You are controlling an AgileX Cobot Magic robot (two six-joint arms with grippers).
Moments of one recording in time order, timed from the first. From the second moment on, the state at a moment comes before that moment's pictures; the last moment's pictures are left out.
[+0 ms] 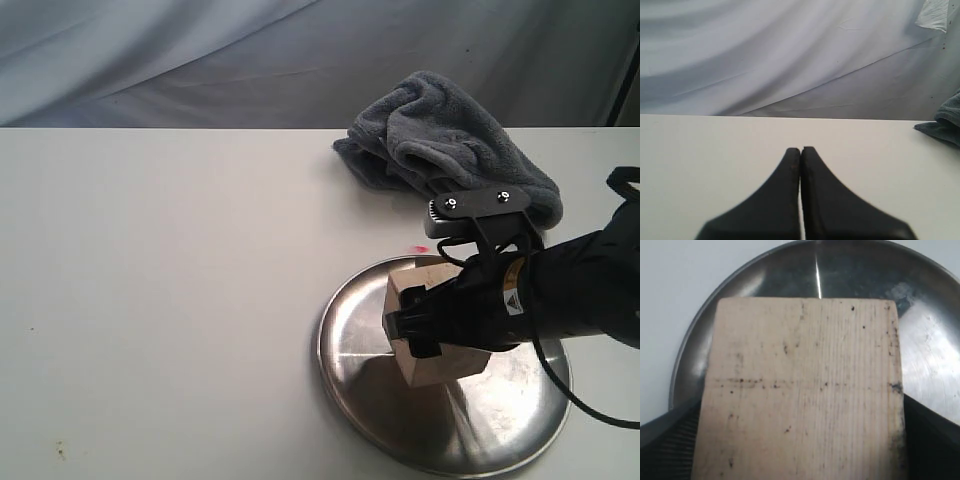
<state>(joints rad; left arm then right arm) -0.03 0.00 0.00 -0.04 0.15 0.01 0.59 1.51 -0.69 -0.23 0.30 0.54</state>
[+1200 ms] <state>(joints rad) -0.03 0.00 0.00 -0.04 0.15 0.01 0.59 1.63 -0.69 -0.23 0.20 0.39</state>
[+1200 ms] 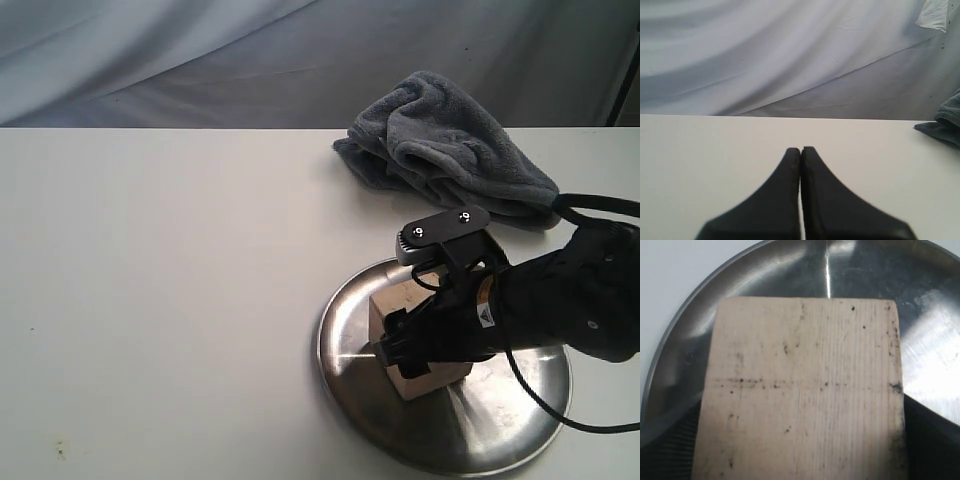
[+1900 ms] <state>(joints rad) -0.03 0.00 0.00 -0.04 0.15 0.01 0.53 1.35 -0.69 -0.22 0.05 0.33</state>
